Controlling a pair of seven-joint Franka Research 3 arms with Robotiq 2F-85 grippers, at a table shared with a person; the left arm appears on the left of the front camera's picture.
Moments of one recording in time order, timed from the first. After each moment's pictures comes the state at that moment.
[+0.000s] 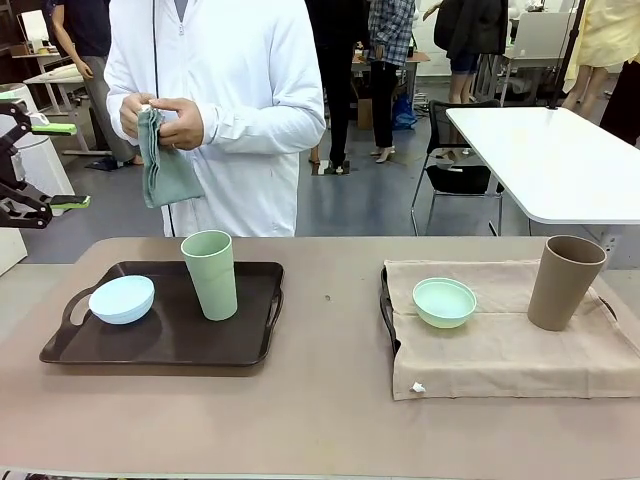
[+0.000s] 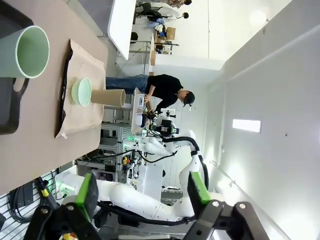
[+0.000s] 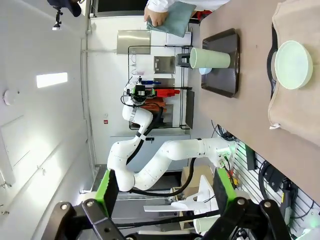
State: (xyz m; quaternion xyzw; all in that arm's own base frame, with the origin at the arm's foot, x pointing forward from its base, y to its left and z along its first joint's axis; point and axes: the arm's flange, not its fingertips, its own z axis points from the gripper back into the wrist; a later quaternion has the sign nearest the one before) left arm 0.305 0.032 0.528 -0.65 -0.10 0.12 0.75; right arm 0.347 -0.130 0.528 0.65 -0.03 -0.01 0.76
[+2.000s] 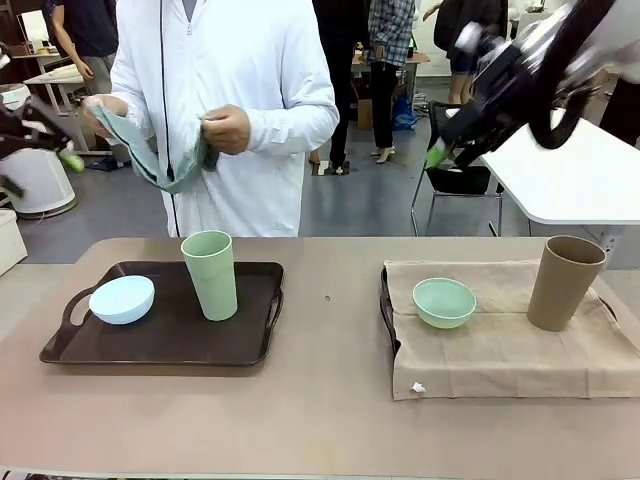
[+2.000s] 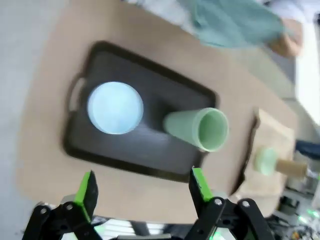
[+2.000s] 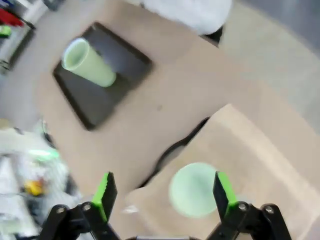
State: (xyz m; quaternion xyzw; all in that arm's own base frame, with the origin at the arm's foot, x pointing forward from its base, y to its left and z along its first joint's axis) left arm 0.360 0.022 0.601 -0.12 -0.17 0.19 0.96; right arm 0.481 0.159 0.555 0.21 -0.20 0.35 0.89
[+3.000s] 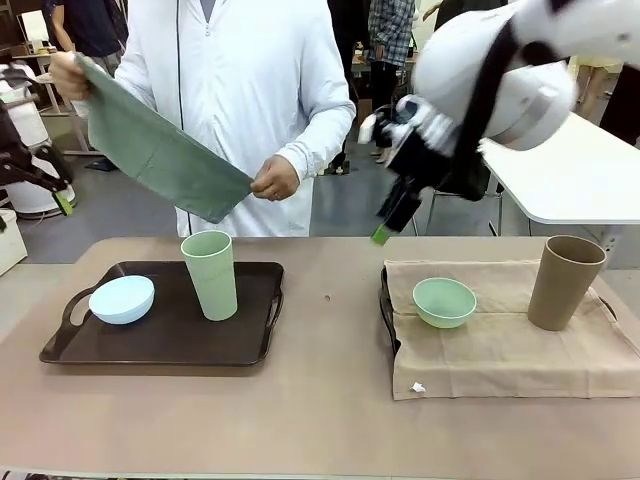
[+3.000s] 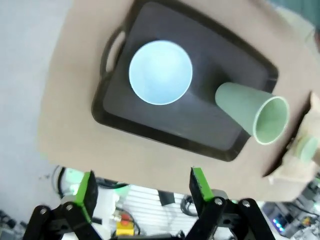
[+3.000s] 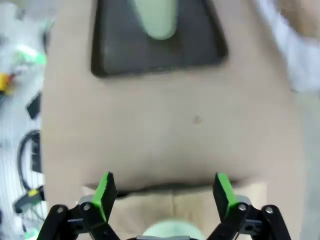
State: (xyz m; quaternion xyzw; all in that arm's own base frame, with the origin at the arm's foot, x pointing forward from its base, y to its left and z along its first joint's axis) left arm 0.411 0.029 0.549 -0.05 0.00 0.19 0.98; right arm 0.486 0.283 0.459 0.18 -0.16 0.67 0.71
